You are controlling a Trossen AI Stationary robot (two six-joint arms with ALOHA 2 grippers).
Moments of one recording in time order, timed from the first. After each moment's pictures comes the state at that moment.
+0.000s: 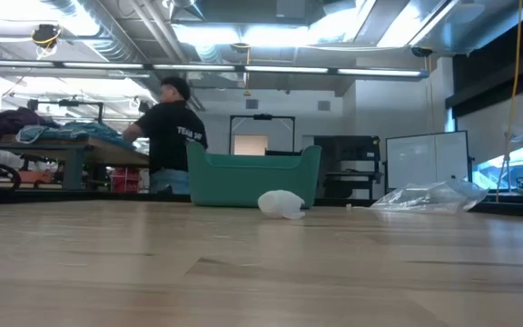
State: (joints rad) left arm -0.90 1.39 1.16 0.32 -0.95 0.71; right arm 0.47 1.77 1.74 -0.41 0.42 0.00
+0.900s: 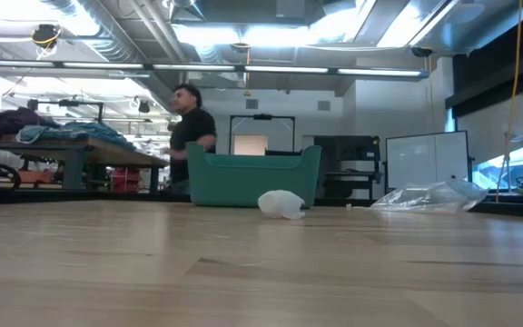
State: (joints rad) left arm -0.89 1.39 1.16 0.30 -0.99 0.64; right arm 0.48 1.75 1.90 -0.59 0.36 0.10
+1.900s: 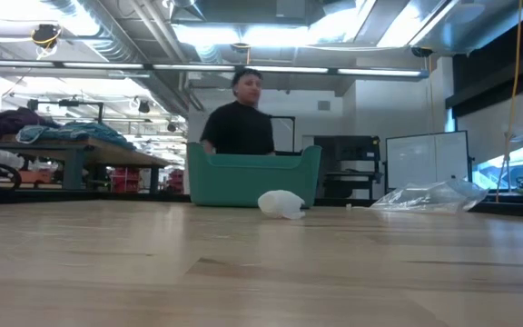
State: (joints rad) left arm -0.87 1.39 1.16 0.09 -1.06 0.50; right arm 0.50 1.75 1.99 -0.68 0.43 0.05
